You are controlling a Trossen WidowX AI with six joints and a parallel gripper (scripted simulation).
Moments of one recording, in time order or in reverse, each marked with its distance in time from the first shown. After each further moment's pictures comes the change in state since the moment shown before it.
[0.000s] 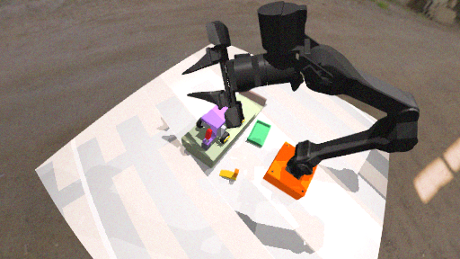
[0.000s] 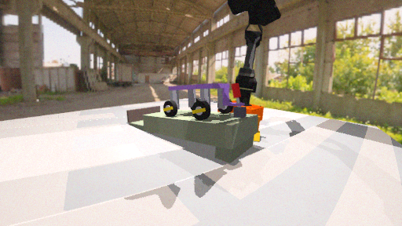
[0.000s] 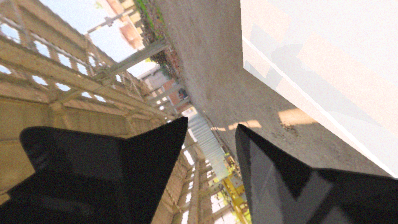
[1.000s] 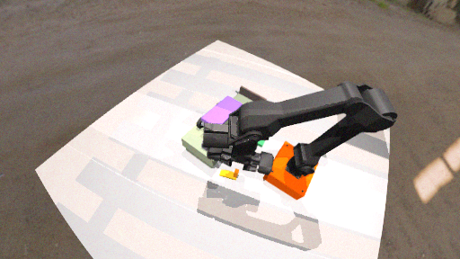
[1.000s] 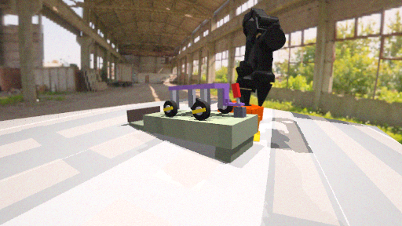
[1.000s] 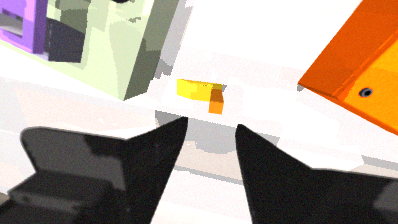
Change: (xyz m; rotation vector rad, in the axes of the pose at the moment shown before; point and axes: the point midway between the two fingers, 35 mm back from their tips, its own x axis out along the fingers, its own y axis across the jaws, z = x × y) arm -0.012 -0.268 0.126 -0.303 -0.481 -1.138
